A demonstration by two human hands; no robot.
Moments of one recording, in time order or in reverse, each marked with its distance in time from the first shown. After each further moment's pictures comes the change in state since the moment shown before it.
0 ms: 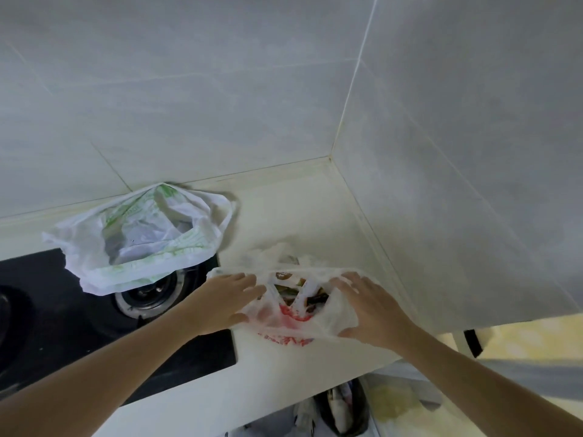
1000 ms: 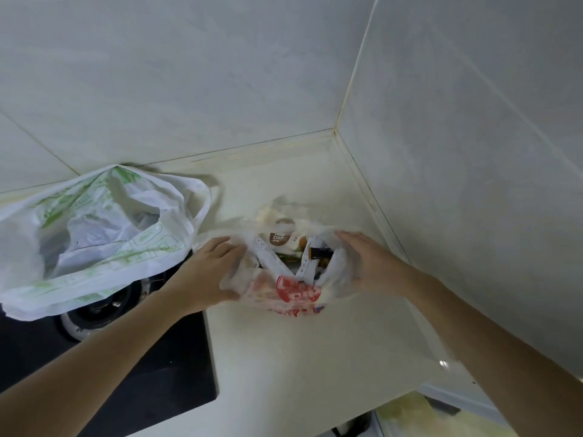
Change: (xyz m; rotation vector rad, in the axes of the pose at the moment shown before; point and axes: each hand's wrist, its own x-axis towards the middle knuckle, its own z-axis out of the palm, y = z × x) left_hand 0.077 -0.071 0.068 -0.329 0.180 -0.273; right_hand 0.125 0.088 0.025 0.473 -0.012 0.053
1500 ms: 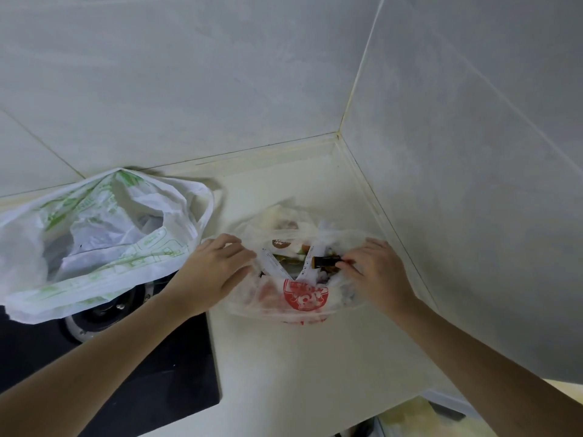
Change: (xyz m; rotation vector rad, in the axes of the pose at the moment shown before) left_hand 0.001 0.018 -0.026 0.105 0.199 0.197; right_hand -0.010 -0.022 0.020 -0.267 0.578 -0.211
